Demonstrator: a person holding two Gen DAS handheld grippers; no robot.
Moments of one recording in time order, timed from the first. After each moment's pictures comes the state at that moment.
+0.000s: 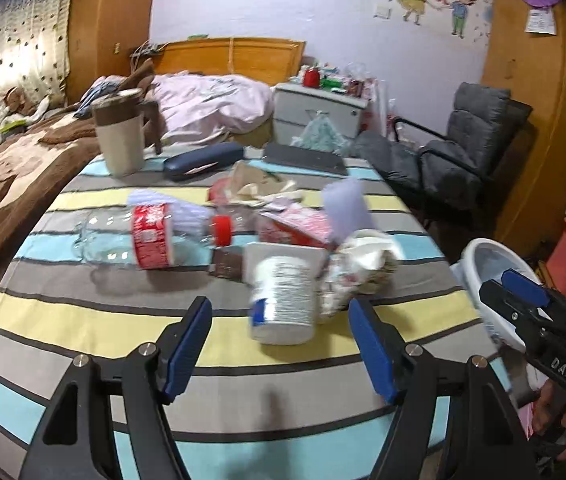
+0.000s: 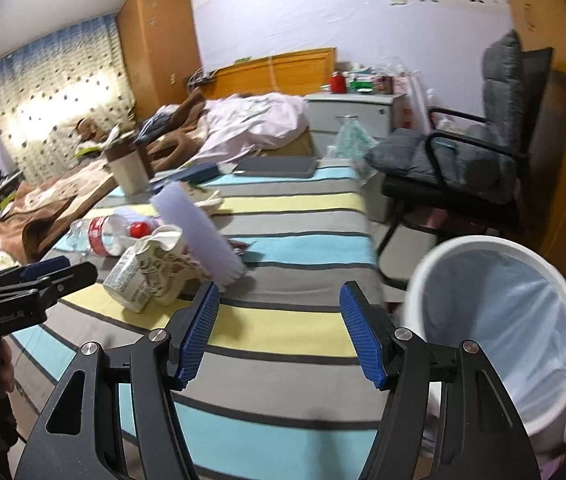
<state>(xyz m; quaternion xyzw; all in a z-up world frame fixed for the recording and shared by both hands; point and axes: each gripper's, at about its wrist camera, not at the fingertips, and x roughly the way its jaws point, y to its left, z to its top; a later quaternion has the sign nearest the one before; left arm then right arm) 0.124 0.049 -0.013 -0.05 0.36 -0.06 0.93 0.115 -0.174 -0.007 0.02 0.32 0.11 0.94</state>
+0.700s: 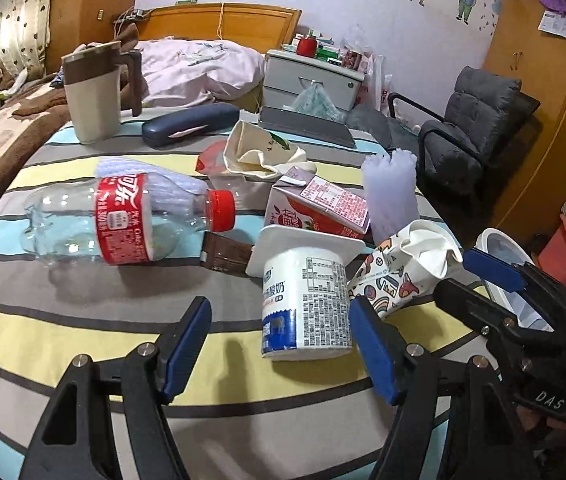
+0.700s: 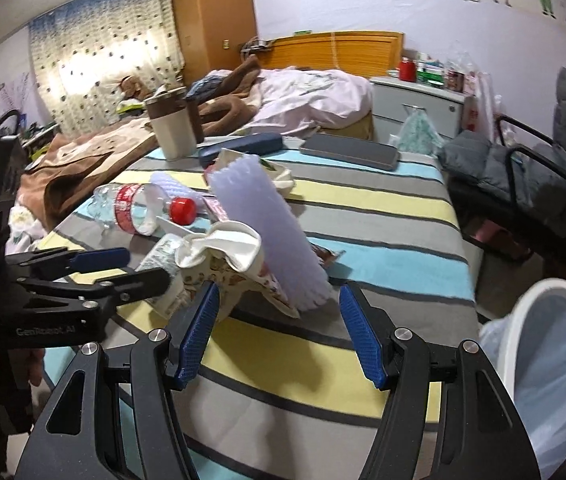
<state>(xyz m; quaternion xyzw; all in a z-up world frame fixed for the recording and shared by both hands) 0.171 0.064 -0.044 -0.07 0.40 -0.11 0.90 0.146 -0.127 -0.016 -0.04 0.34 0.20 0.92</state>
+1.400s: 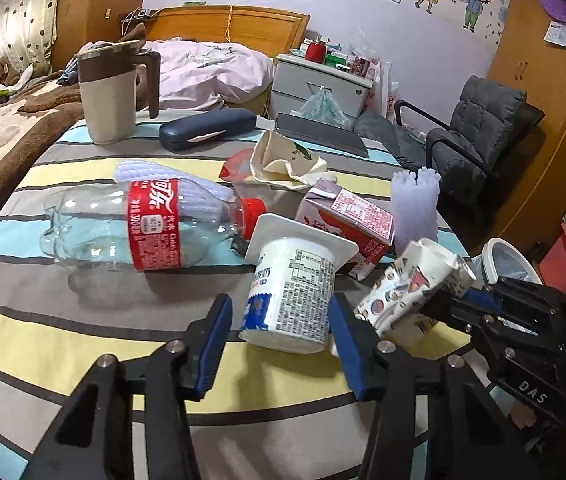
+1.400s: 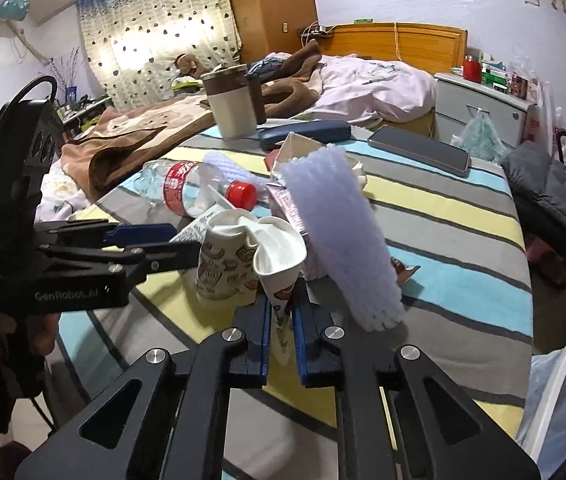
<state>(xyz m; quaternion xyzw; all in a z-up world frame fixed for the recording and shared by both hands) 0.171 0.086 -0.041 -0.08 0.40 -0.10 0.91 0.154 -0.110 -0.022 -0.05 0.37 0.30 0.88</state>
